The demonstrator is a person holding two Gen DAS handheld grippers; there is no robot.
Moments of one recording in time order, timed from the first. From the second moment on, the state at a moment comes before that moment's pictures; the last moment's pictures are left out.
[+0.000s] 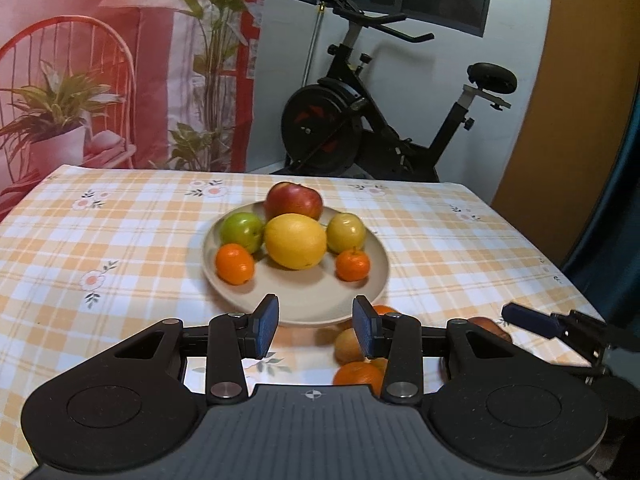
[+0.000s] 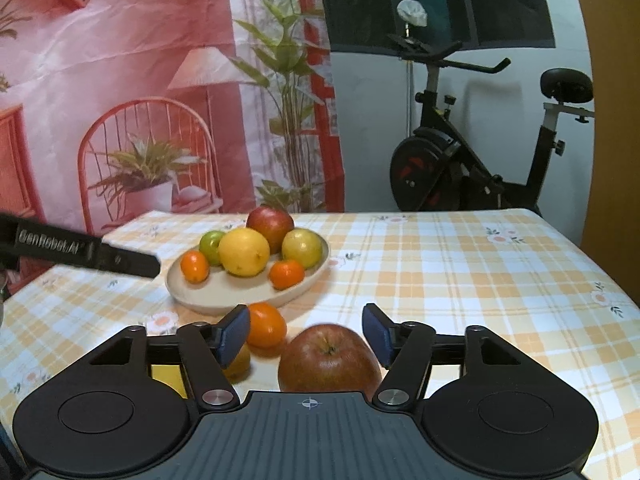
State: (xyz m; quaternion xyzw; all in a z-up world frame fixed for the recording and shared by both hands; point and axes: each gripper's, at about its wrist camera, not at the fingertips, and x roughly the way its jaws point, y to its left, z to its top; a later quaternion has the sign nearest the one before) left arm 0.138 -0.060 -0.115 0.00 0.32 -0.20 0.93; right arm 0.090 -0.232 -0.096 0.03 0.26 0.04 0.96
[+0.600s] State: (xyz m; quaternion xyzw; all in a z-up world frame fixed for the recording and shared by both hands) left arm 0.143 -0.103 -0.116 0.00 0.35 -0.25 0.90; right arm 0.075 -0.251 -0.108 0.05 0.30 0.04 0.95
